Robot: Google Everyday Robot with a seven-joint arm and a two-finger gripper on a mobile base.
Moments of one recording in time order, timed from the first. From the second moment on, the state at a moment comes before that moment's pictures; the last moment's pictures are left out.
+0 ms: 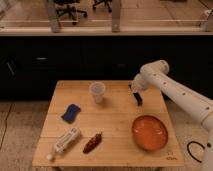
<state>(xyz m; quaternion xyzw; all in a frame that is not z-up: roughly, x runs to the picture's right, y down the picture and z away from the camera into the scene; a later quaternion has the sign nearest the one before) 0.193 -0.002 0.870 -0.15 -0.10 -0.06 0.98</state>
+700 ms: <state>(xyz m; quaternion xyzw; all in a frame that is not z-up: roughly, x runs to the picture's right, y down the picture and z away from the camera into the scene) 0.186 -0.001 0.870 -0.14 -0.10 -0.07 0.98</state>
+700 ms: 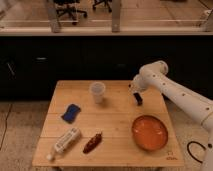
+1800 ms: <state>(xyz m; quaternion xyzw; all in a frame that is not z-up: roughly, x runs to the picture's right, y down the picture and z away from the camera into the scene) 0.175 0.000 0.872 -0.13 -0.10 -0.08 0.98</state>
